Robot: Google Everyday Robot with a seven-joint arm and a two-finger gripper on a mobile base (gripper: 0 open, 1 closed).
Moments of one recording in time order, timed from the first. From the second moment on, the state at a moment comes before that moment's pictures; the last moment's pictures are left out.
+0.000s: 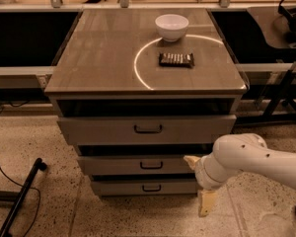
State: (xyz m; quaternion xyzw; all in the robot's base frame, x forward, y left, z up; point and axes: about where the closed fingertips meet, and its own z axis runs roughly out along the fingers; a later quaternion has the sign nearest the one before) arm 0.449 -0.160 0.531 -0.74 0.65 0.07 0.15
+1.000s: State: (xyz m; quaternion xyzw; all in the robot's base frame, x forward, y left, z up) arm 0.458 -0.149 0.424 -0.76 0.63 0.10 0.14
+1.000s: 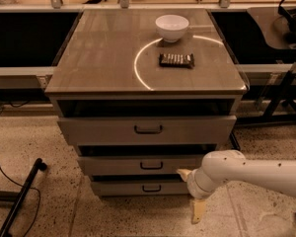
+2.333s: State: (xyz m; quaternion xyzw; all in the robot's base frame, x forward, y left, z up) arm 0.530 -0.170 0.292 -0.77 0.62 0.03 0.14
